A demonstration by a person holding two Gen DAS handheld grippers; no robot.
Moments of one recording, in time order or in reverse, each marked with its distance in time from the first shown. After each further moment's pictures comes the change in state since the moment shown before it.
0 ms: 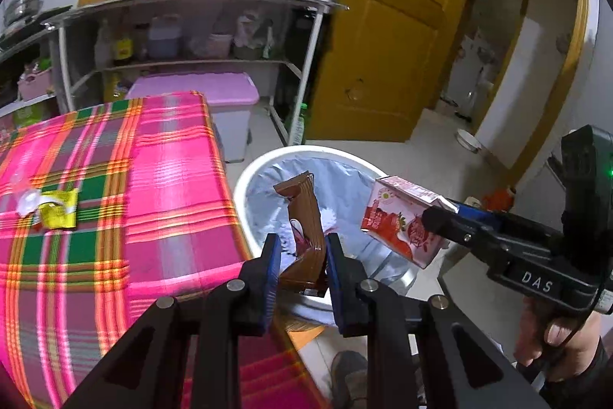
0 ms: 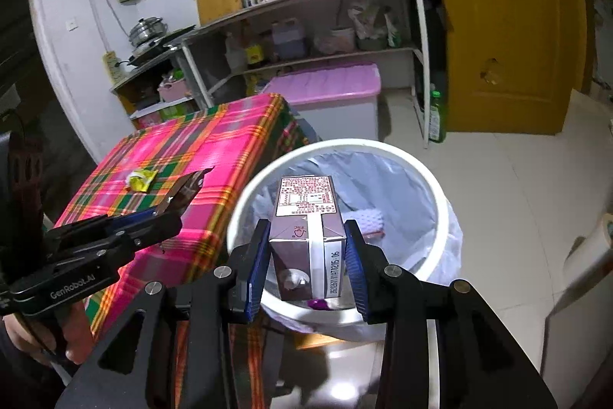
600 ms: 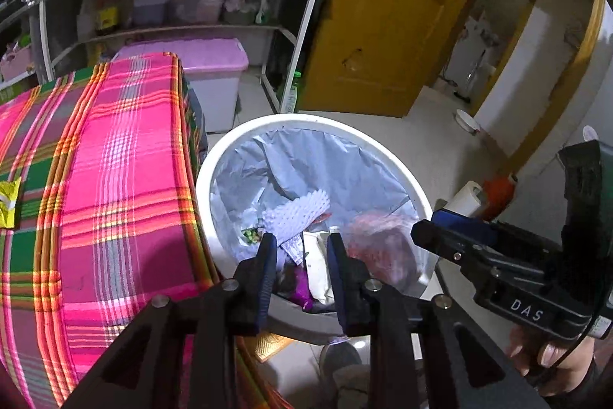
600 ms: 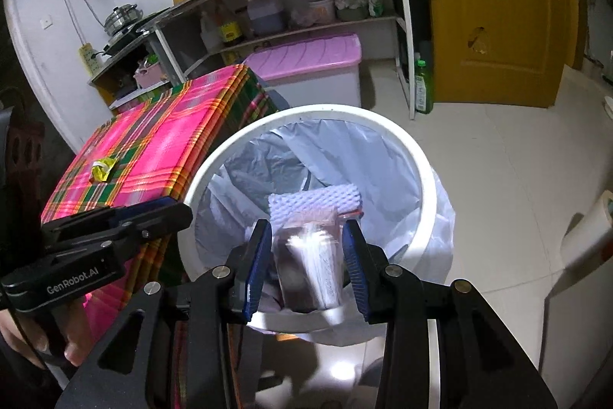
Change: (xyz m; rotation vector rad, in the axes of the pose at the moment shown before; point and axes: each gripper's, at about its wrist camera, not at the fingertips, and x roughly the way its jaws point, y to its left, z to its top) left arm 0.063 -0.001 0.004 -0.037 0.113 -0.029; right arm 0.036 -0.030 -0.004 0.032 0.085 -0.041
